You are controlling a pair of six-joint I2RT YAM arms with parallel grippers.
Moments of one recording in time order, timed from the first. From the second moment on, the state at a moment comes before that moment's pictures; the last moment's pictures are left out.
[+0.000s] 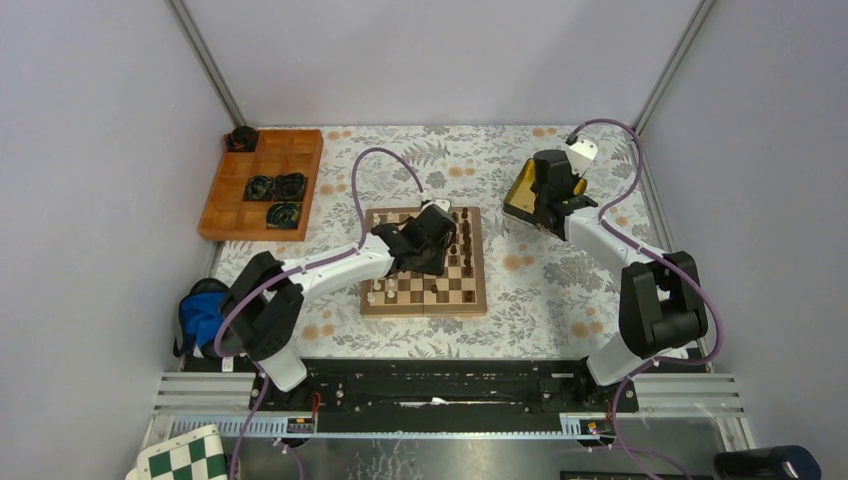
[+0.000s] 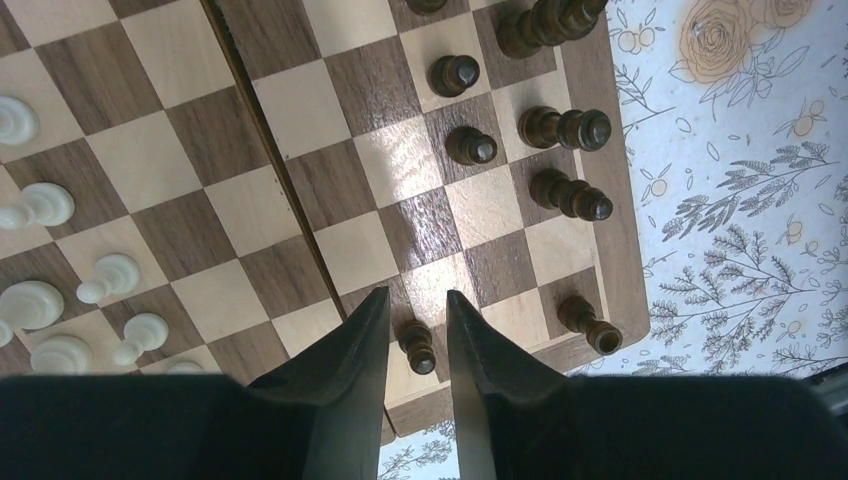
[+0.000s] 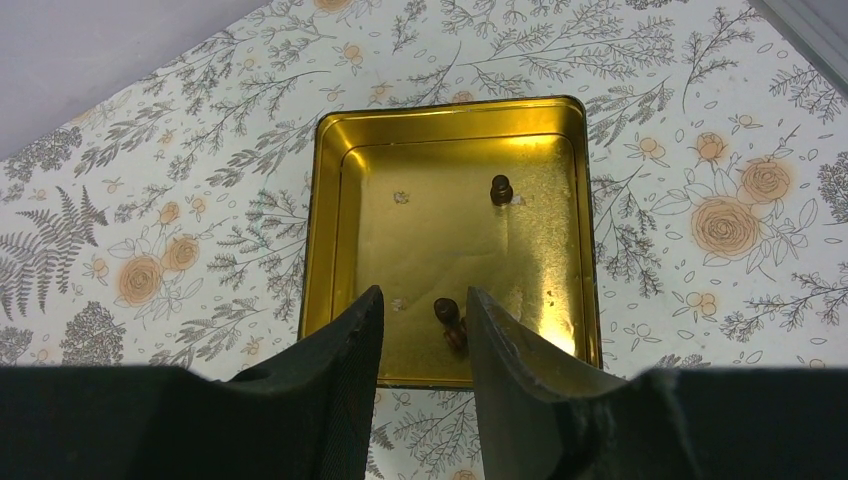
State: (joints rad) left arm -0.82 1.68 1.15 -0.45 -0.14 -0.56; right arm 0.29 1.58 1.05 -0.02 0.61 0.53
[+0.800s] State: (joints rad) left arm -0.88 1.68 1.15 -0.54 -0.17 -0.61; right arm 0.29 1.58 1.03 -0.02 0.58 0.54
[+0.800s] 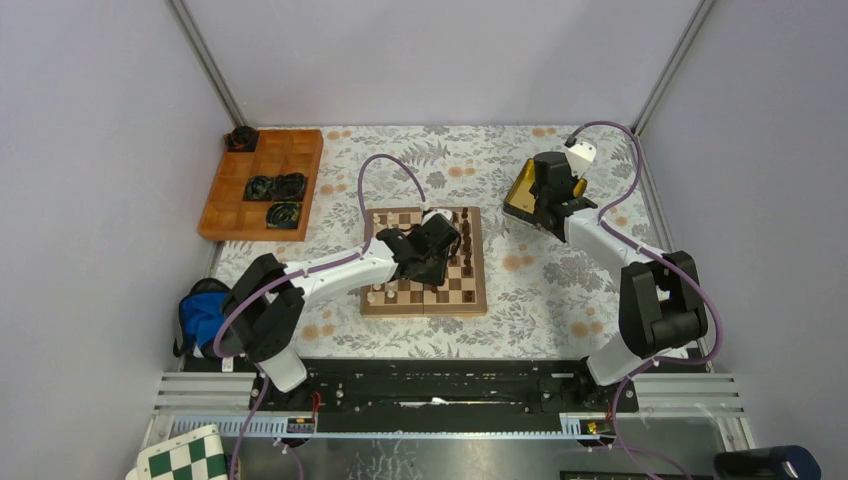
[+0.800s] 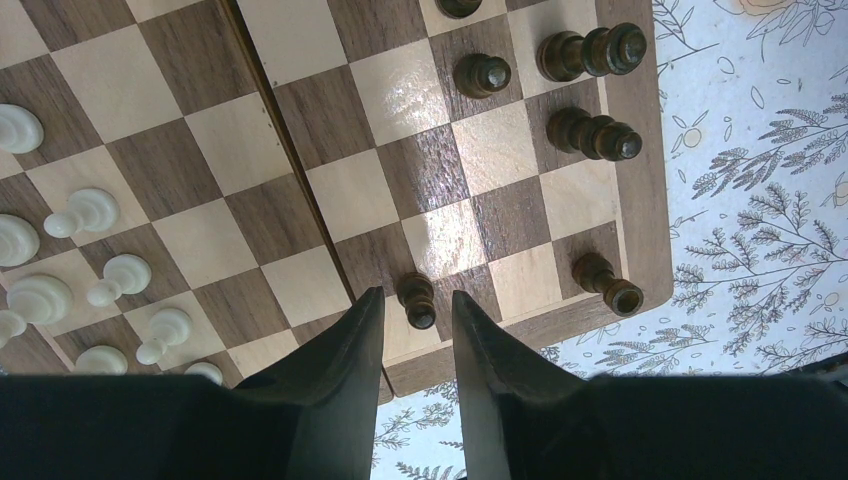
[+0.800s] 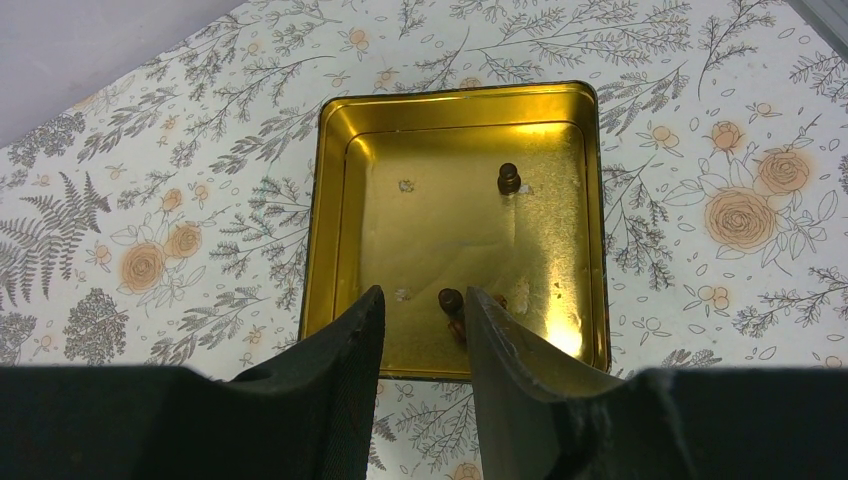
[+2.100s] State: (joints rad) left arm -0.90 1.70 1.13 -0.56 -0.17 -0.64; right arm 0.29 1.58 1.02 -0.01 0.57 0.54
